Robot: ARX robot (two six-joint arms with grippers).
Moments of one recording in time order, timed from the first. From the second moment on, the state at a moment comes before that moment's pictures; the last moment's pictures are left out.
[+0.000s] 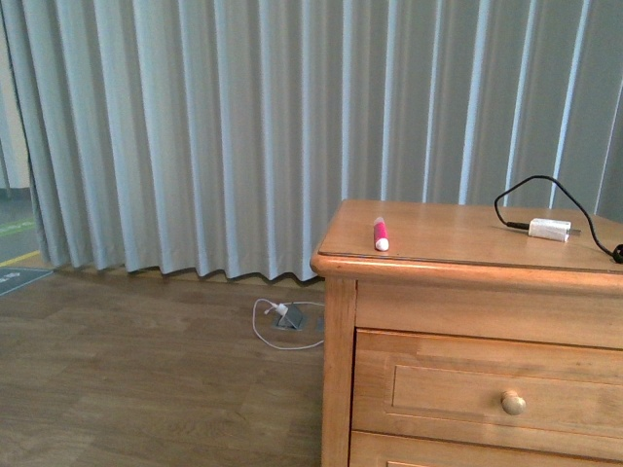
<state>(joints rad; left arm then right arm) 0.00 0.00 0.02 0.00 0.00 0.00 0.00 0.00 0.01 0.00 0.00 0.00</state>
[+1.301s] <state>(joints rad) 0.00 0.00 0.02 0.00 0.00 0.00 0.21 1.56 0.52 0.63 0.16 0.11</state>
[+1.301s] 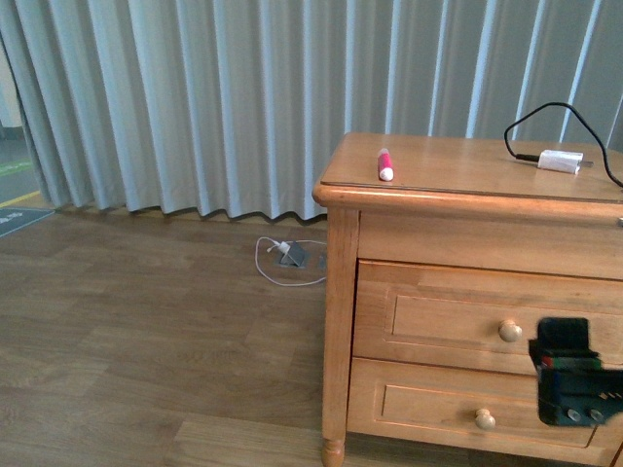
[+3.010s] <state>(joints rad) 0.00 0.00 0.02 0.00 0.00 0.00 0.12 2.32 1.14 0.77 0.24 0.05</state>
